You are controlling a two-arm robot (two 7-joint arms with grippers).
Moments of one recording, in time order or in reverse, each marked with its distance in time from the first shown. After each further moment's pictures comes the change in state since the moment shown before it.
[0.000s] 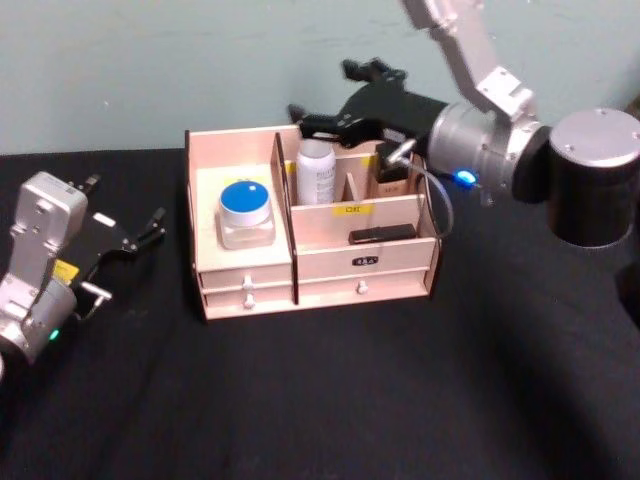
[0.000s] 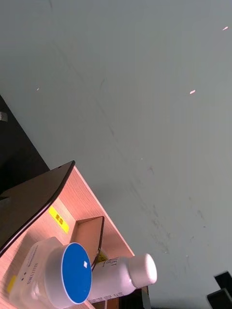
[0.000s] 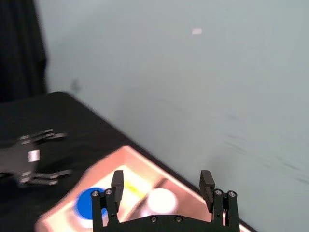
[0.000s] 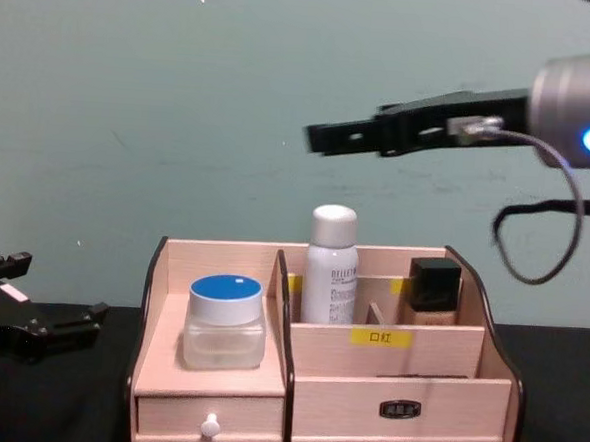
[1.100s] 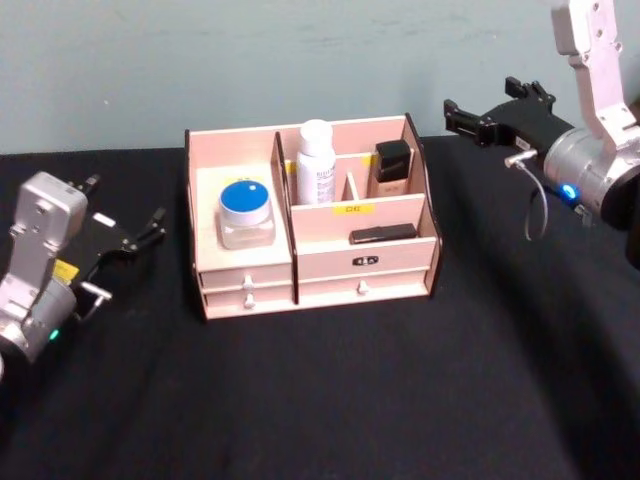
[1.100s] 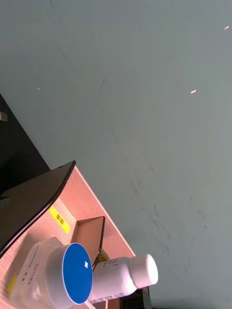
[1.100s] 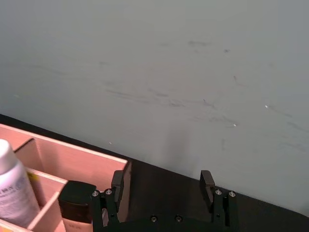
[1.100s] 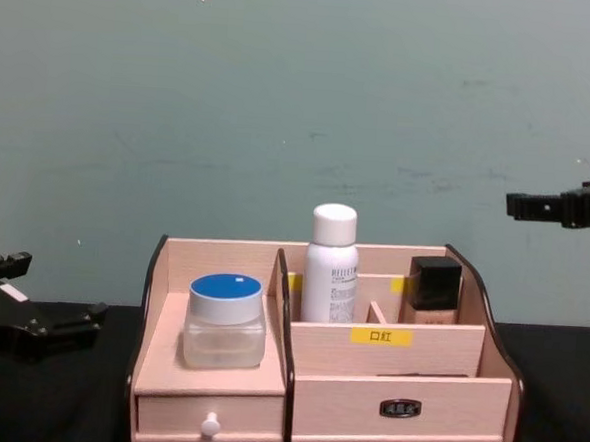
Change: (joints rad) left arm 0.000 0.000 0.000 0.000 0.000 0.000 0.000; right arm -0.109 -0.004 0.242 0.152 -0.058 -0.089 -0.144
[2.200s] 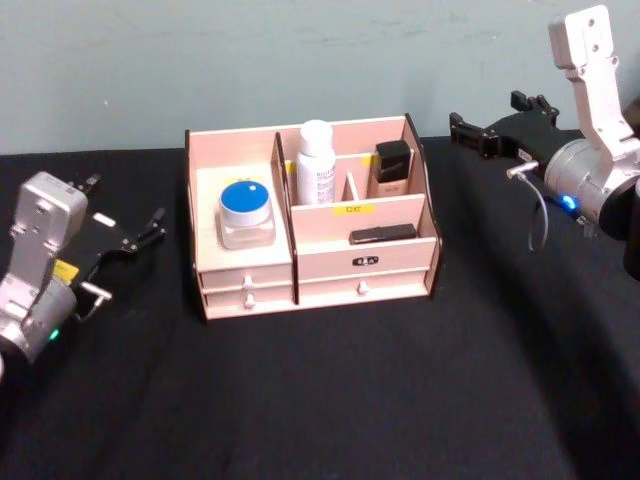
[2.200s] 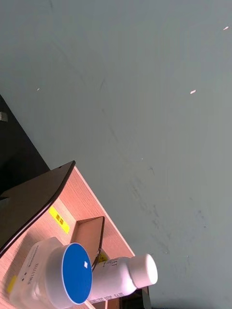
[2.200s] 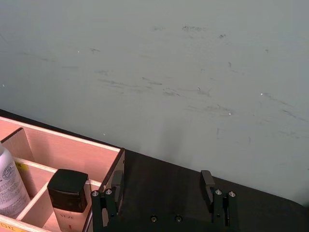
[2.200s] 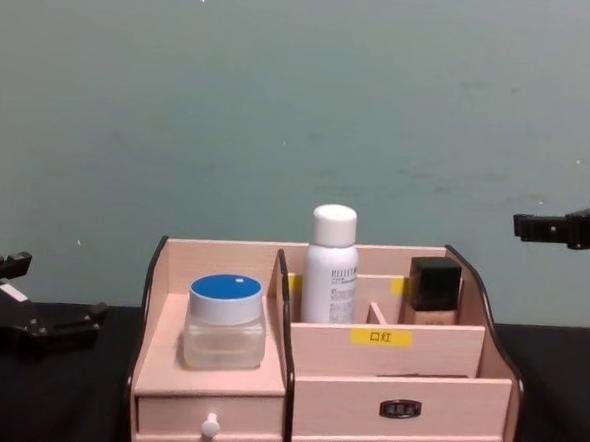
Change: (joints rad) left arm 0.000 0.000 0.000 0.000 0.000 0.000 0.000; right arm -0.015 -0.014 0.013 0.015 -0.034 0.006 -0.012
